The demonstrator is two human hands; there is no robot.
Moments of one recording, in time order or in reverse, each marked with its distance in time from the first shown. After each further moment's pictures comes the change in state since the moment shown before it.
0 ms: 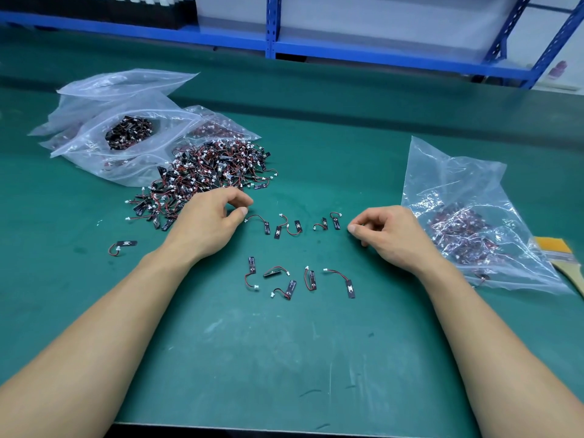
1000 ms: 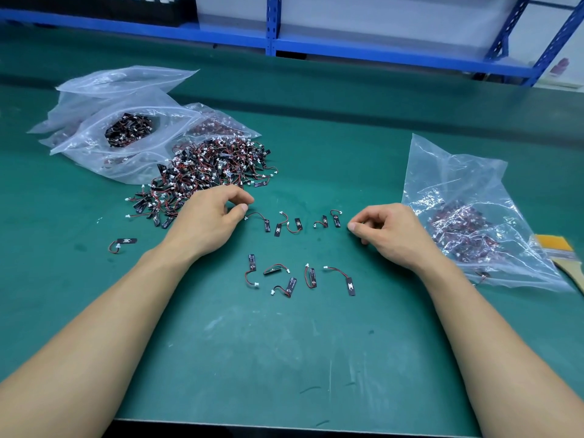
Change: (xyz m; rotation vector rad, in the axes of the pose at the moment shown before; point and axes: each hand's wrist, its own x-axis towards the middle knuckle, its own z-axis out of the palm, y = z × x) left_hand 0.001 -0.004 0.000 -0.008 -0.012 -0.003; right_hand 0.000 -0.001 0.000 -0.007 -0.005 0.001
